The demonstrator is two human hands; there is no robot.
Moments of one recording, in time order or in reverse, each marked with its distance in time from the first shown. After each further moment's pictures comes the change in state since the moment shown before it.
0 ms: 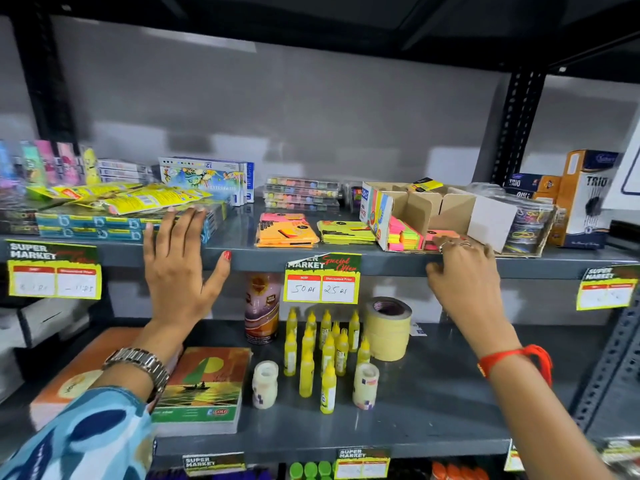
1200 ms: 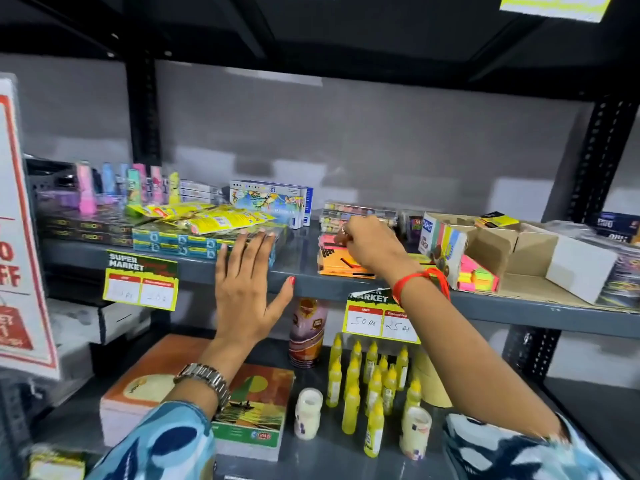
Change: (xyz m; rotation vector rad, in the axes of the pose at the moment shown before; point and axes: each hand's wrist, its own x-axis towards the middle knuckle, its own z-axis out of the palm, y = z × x) left_hand 0.001 -0.003 -0.001 0.022 -0.039 0.010; right_hand 0.079 -0.177 0.043 0.198 -0.255 -0.480
